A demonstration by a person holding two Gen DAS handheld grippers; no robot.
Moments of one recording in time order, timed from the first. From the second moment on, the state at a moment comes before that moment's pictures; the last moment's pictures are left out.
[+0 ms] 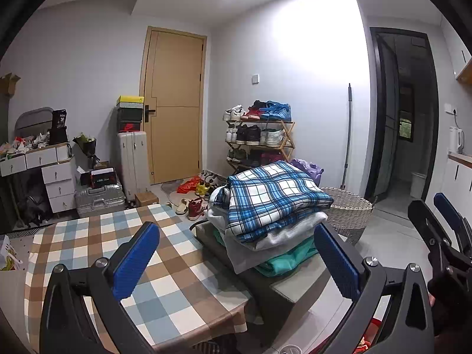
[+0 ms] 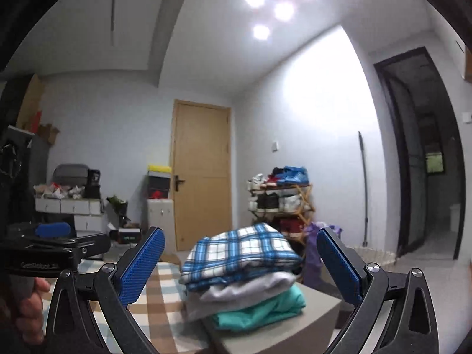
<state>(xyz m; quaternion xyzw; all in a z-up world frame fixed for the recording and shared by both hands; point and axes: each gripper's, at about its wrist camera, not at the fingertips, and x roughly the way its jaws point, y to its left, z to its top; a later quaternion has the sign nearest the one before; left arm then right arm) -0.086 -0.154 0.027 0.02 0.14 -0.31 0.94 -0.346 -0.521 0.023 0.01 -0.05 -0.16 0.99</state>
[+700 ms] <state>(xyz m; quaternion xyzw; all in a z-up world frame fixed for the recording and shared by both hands) -0.105 -0.165 0.030 0.04 0.14 -0.32 0.94 -0.365 -0.531 0.026 0.03 -0.07 -0.16 0.98</state>
